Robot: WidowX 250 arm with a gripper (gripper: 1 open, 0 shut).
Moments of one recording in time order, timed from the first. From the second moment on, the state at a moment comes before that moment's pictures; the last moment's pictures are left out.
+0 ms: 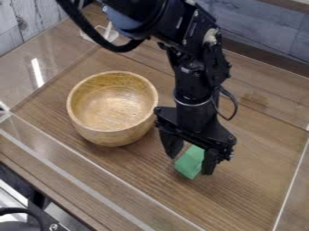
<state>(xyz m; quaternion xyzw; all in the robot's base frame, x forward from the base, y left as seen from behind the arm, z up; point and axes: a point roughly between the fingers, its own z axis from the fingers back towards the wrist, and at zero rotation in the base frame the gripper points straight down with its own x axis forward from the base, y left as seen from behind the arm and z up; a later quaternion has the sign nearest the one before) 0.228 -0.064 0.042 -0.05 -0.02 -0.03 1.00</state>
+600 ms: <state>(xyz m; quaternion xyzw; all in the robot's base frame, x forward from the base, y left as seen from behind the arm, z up) 0.237 -0.073 0.034 -0.05 -0.01 -0.02 1.00</state>
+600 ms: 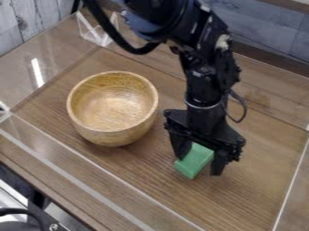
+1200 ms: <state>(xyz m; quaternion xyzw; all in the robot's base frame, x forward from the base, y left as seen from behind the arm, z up) 0.243 -0.060 0.039 -0.05 -0.01 -0.03 1.00</state>
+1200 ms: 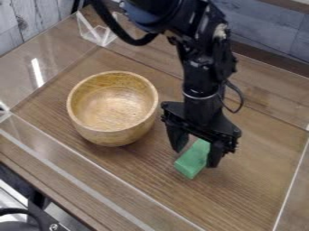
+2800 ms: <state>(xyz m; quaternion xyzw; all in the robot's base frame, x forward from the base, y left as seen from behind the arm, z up) 0.249 -0.040 0.057 -0.08 -0.03 -0.02 1.00</state>
